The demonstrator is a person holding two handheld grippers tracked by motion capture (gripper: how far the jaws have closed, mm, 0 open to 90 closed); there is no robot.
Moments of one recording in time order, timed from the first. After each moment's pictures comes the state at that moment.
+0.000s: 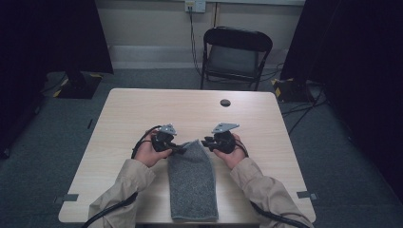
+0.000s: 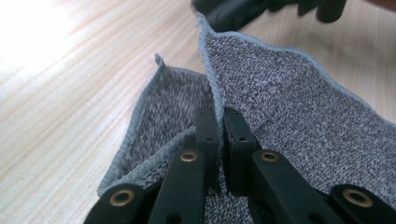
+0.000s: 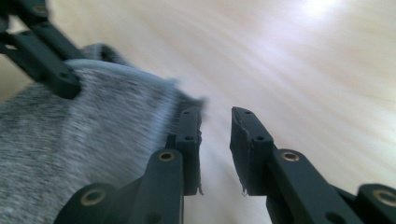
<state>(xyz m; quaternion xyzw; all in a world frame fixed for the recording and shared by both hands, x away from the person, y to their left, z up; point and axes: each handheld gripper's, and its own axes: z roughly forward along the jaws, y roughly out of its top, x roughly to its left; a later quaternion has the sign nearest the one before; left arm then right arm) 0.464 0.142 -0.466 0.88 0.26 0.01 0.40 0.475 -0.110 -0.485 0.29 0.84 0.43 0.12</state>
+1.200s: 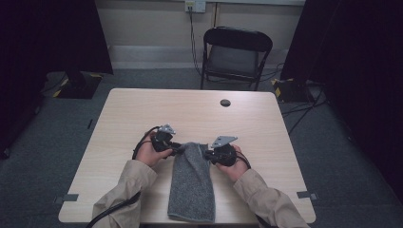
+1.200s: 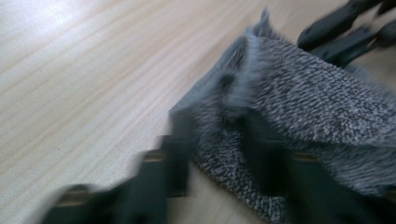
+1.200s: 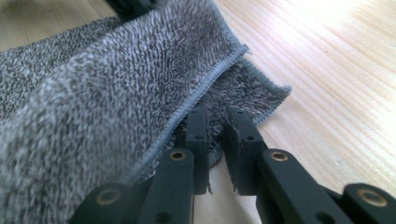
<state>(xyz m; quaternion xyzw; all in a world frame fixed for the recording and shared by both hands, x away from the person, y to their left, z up) 0.474 0.145 -0.487 0.87 0.32 0.04 0.38 0.439 -0.120 -0.496 0.27 0.87 0.39 0.13</state>
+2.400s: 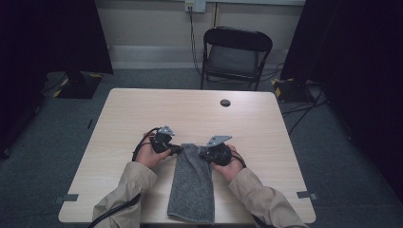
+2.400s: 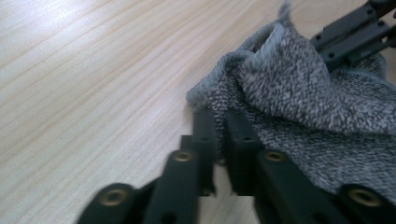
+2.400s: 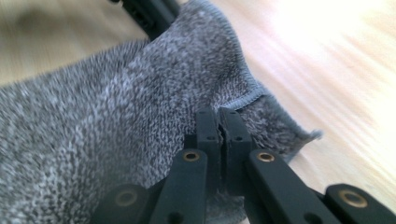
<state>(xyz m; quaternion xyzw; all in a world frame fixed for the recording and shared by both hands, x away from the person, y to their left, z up) 0.469 0.151 -0.486 0.86 0.32 0.04 0.40 0.436 -0.106 -0.488 0.27 0.87 0.39 0.12</state>
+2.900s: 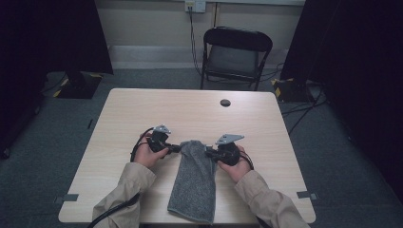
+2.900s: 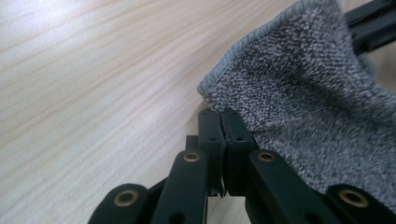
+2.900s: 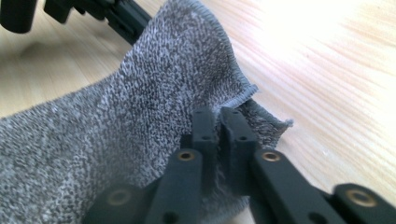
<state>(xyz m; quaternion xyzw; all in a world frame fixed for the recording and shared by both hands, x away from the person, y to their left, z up) 0.473 0.160 -0.491 0.84 0.35 0.02 0.41 0.432 -0.128 -0.483 0.32 0.84 0.42 0.11</state>
